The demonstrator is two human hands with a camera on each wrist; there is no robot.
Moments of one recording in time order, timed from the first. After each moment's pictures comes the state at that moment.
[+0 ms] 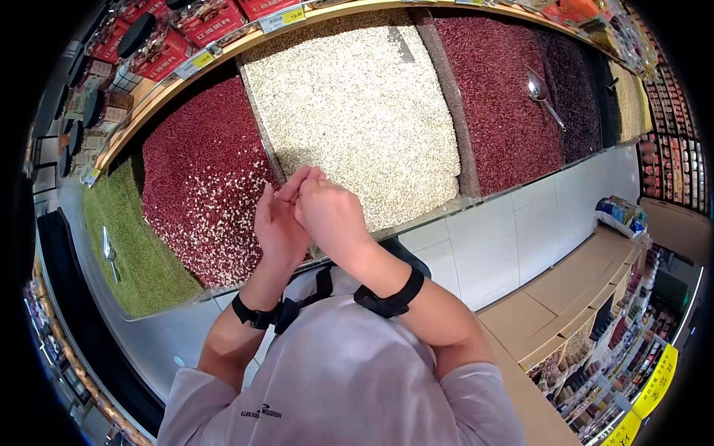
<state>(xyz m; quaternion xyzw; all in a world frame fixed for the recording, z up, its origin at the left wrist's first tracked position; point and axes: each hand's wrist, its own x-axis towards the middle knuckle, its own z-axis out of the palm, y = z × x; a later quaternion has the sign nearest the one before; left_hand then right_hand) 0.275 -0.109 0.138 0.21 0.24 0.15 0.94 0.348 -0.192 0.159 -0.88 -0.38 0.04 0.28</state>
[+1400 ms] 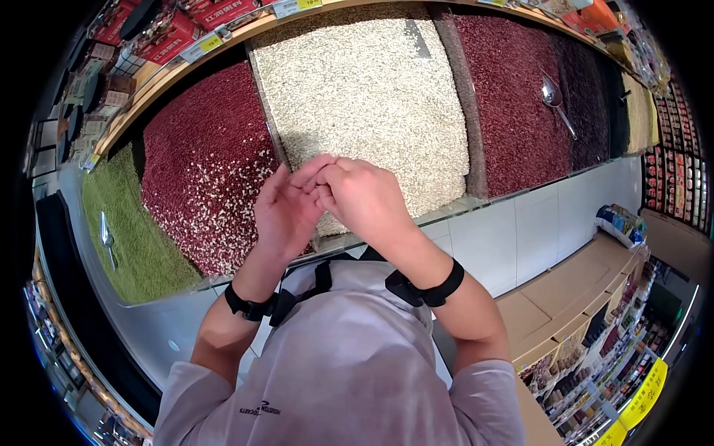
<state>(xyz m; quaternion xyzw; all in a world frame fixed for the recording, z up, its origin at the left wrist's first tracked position) 0.285 -0.090 0.152 0.14 0.19 0.06 0.97 0.390 -0.211 0.188 -0.83 -0.47 0.09 0.28</state>
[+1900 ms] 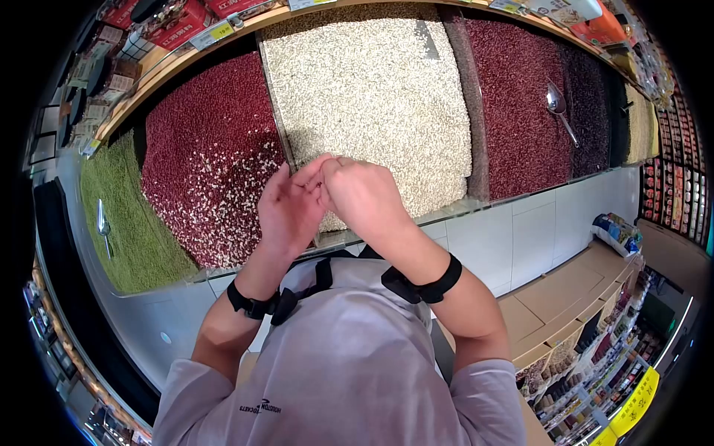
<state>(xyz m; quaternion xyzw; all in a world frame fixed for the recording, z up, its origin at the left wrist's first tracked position) 0.274 -0.095 0.143 0.12 0.22 0.08 0.97 0.384 -0.200 0.183 -0.84 -0.49 0.10 0.20</state>
